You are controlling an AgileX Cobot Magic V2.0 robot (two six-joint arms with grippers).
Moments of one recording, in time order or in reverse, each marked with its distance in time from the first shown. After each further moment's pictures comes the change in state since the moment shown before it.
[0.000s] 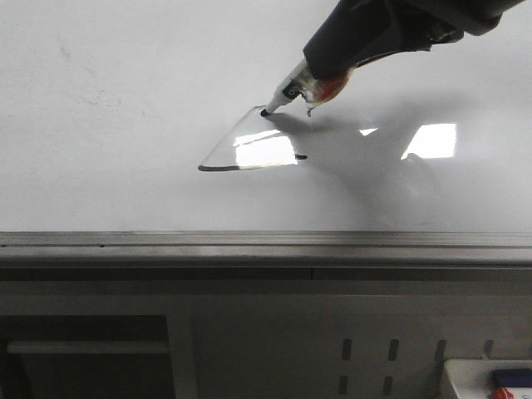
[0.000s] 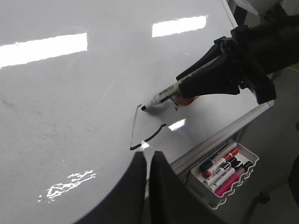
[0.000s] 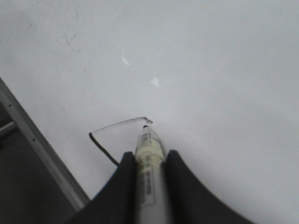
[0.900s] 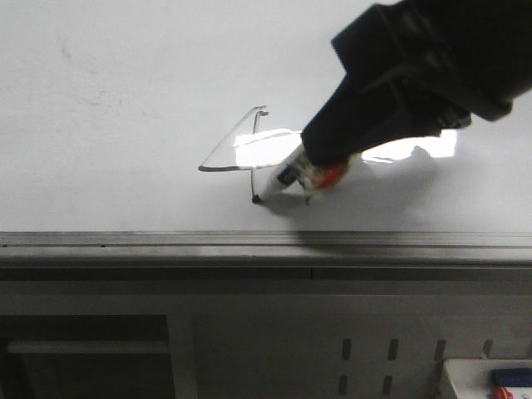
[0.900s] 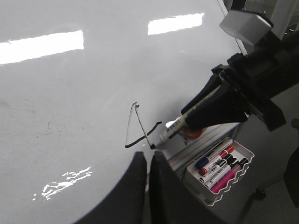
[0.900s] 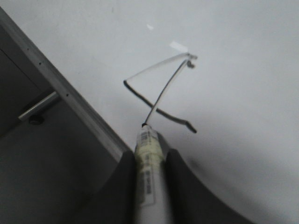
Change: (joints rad) left arm 0.000 0.000 0.000 0.000 0.016 0.000; right arm 0.009 0.021 0.100 0.104 0.082 0.000
